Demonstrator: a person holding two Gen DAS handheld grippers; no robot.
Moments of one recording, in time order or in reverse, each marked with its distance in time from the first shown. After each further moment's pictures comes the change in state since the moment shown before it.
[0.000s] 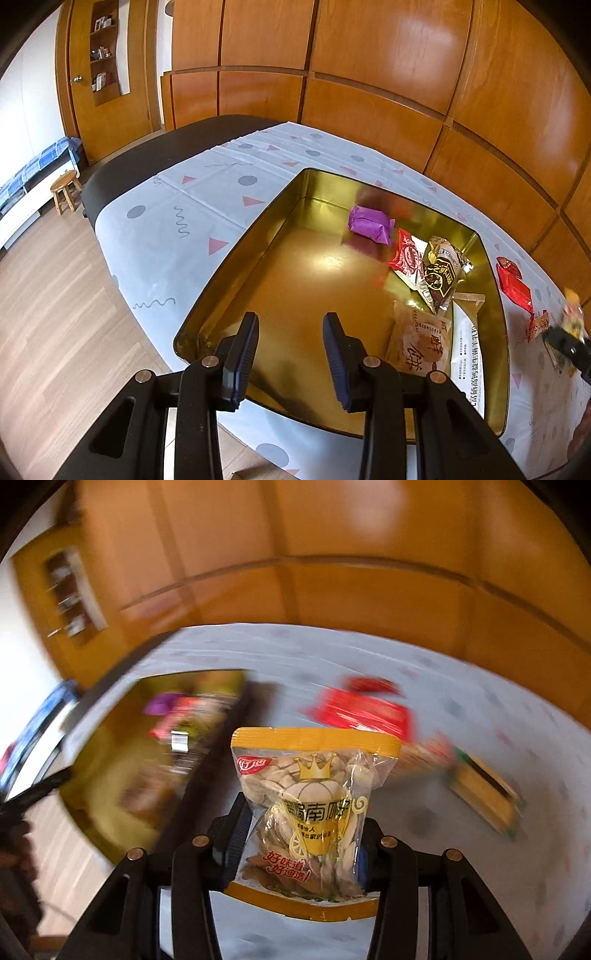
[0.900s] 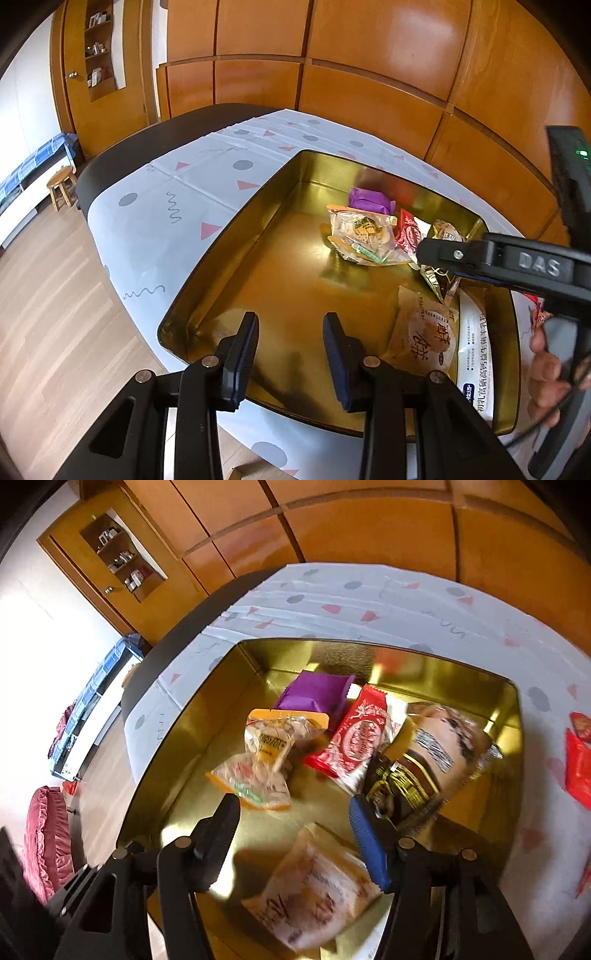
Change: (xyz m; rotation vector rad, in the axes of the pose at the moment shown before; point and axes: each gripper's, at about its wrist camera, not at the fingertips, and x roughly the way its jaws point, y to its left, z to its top) left arm 0.015 -0.002 -0.008 0.017 0.035 -0.002; right arm 0.140 0.143 0.072 -0.029 0.227 0.281
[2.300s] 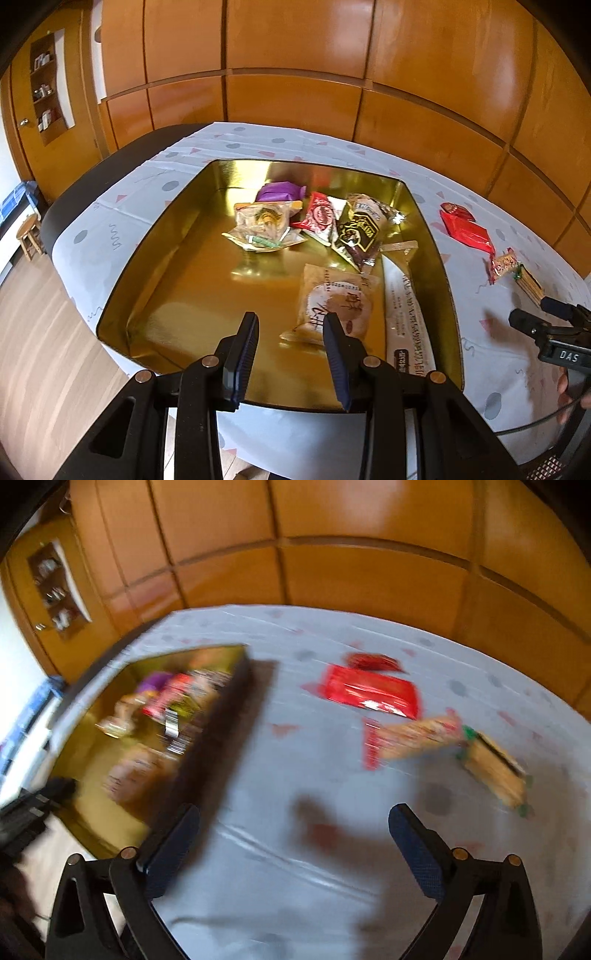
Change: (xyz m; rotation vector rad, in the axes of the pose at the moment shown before) left arm -0.024 -0.070 -0.018 0.199 -0.012 -0.101; right arm -0.137 -0.114 -0.131 0.101 -0.171 -0.405
